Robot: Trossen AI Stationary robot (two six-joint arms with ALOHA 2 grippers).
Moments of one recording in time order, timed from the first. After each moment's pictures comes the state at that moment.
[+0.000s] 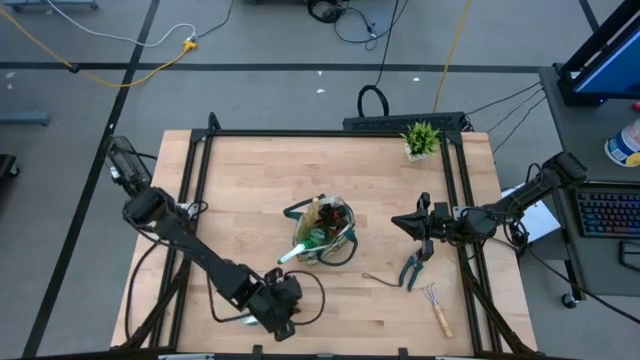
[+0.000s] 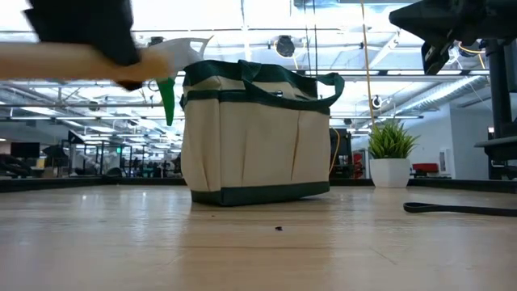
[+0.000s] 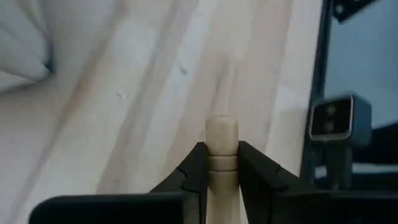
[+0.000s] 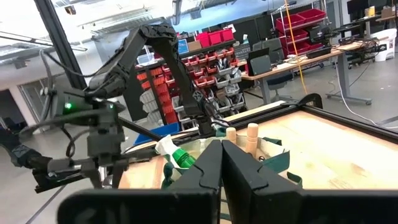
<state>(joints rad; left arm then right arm) -0.65 1.80 1.22 -0.36 -0.25 -0.93 0.52 0.70 0.17 0.68 0.65 0.22</state>
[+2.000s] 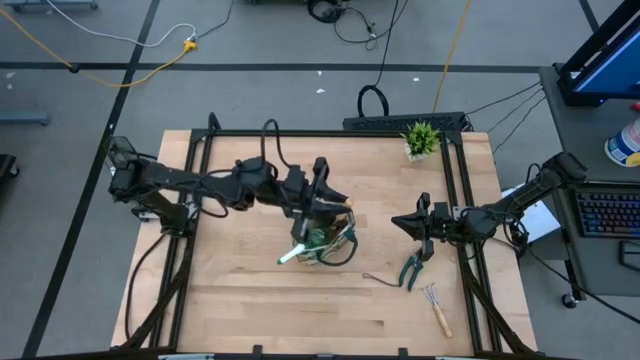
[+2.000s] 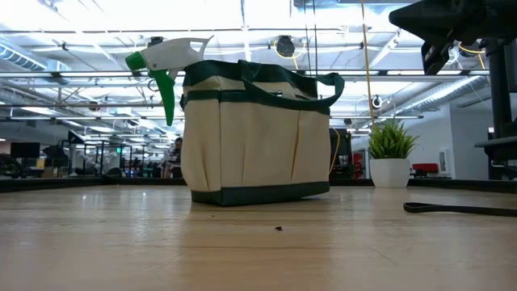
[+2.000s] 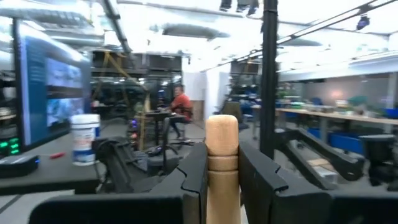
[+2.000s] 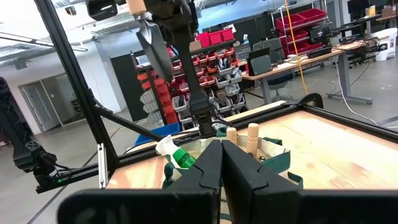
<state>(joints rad) -0.05 1.55 1.22 0.65 0.26 -0.06 0.52 0.70 0.17 0.68 0.65 0.23</state>
